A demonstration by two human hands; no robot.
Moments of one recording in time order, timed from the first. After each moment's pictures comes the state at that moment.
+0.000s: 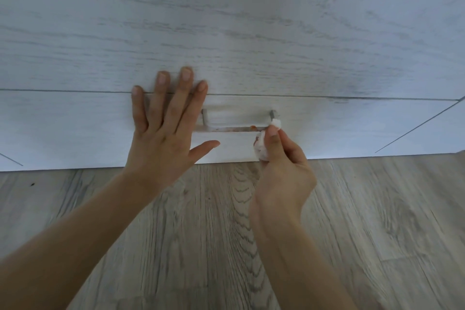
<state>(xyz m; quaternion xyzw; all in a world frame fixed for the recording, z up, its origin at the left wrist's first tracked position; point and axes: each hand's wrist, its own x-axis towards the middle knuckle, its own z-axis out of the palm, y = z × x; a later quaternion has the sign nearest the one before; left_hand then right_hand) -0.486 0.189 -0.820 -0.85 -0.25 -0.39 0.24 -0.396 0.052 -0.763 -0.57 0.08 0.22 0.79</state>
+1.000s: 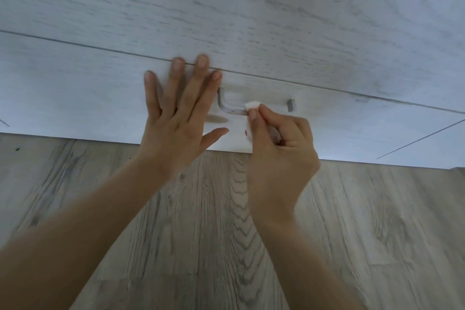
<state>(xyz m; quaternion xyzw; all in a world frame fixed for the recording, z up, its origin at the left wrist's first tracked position) -0.482 0.181 -0.846 -0.85 -0.29 -0.40 0.20 -0.408 0.056 -0.774 -0.72 -0.27 -0.02 0.64</state>
